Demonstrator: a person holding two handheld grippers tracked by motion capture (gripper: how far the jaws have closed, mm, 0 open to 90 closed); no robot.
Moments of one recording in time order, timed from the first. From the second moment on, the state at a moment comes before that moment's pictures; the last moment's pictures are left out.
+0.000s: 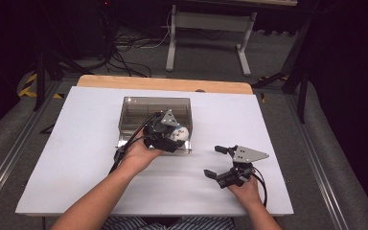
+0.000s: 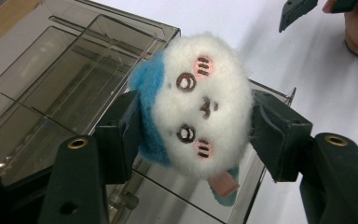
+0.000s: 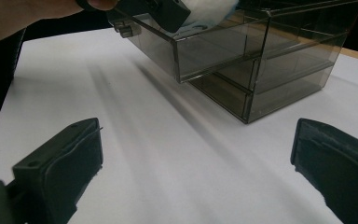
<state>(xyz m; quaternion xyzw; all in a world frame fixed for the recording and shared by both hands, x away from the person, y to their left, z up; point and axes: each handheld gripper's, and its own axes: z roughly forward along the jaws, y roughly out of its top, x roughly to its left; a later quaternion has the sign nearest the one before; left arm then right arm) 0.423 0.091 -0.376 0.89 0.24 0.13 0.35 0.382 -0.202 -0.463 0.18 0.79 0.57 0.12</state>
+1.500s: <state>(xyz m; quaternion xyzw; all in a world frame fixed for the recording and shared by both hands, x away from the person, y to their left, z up) 0.433 0.088 -0.371 0.88 0.27 0.13 0.37 0.382 -0.202 -0.463 0.18 0.79 0.57 0.12</state>
